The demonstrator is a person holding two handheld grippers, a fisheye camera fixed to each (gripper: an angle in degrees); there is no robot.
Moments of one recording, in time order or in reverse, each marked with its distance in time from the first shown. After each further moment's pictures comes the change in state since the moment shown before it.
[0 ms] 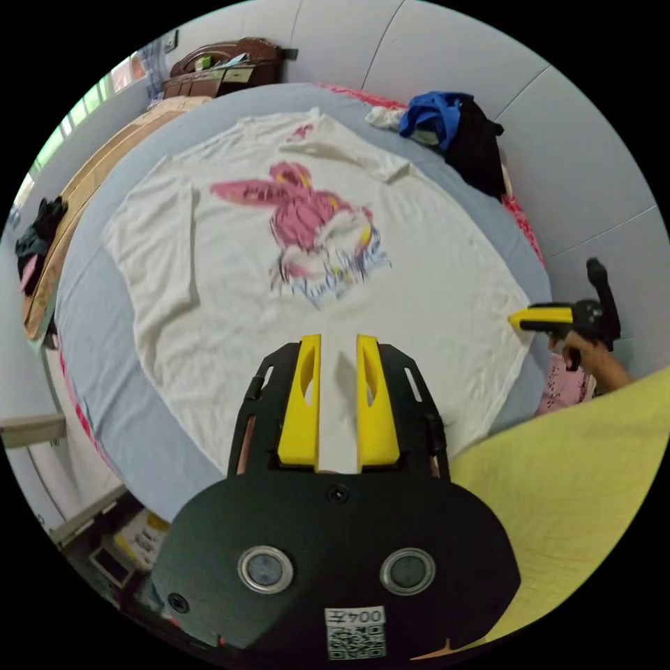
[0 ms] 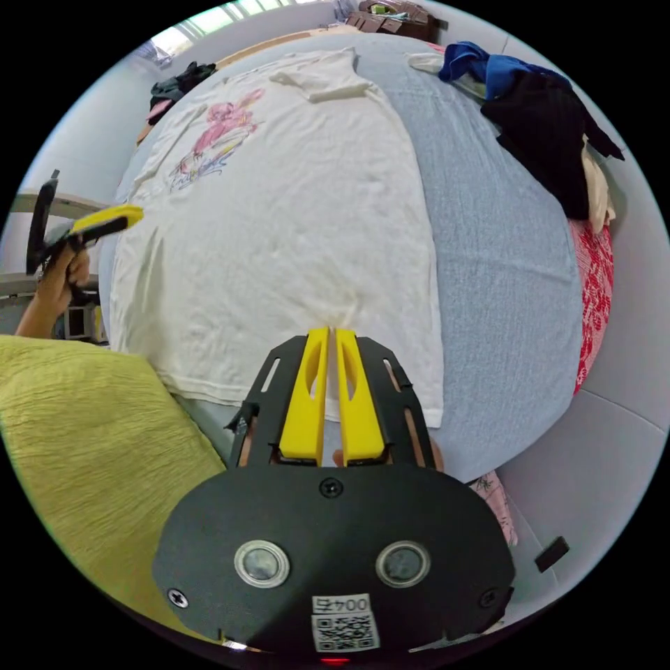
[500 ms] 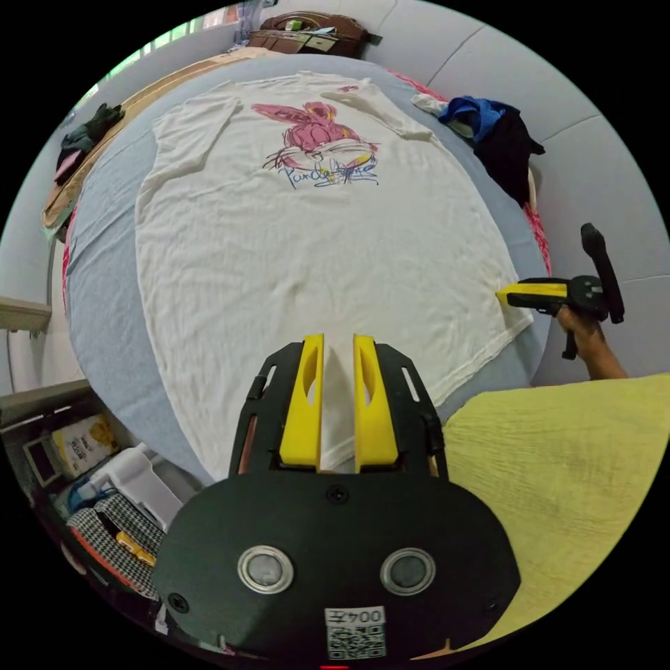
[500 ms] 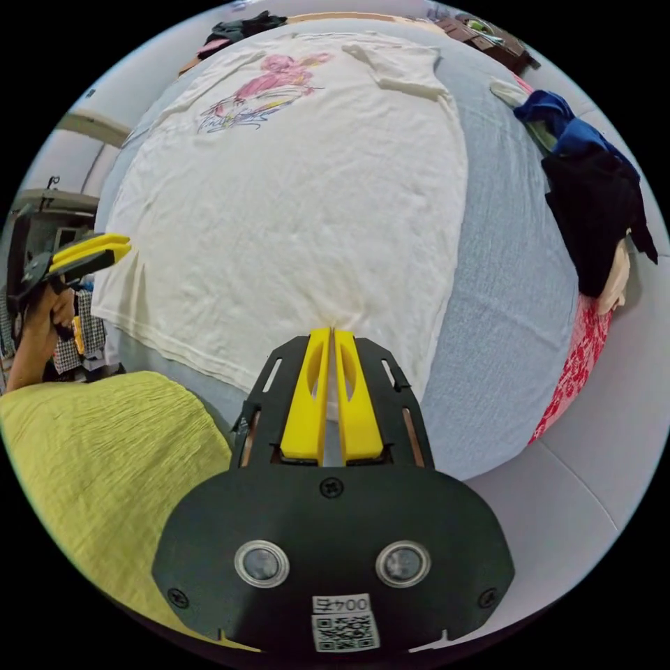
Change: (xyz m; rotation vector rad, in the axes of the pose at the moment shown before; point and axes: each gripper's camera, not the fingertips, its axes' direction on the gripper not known) left arm 0.064 0.083 -0.002 -0.009 0.019 -0.283; right arm -0.005 -0.031 0.008 -0.096 0.118 -0.246
